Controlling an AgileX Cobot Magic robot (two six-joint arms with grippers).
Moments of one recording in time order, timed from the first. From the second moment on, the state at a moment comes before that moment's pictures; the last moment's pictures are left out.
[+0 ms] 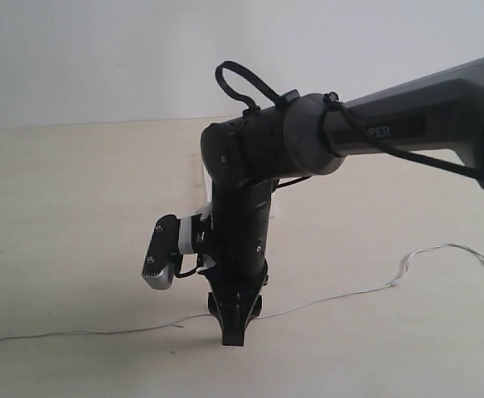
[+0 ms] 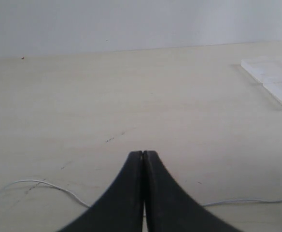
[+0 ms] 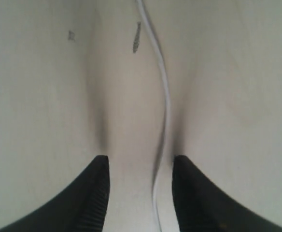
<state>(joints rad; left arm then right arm) 0.11 0.01 0.00 -0.02 0.37 0.02 0.75 2.17 -1.49 0.15 1.01 -0.84</state>
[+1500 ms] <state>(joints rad) 0.11 0.01 0.00 -0.02 0.37 0.02 0.75 2.21 -1.51 0.09 1.02 -0.72</state>
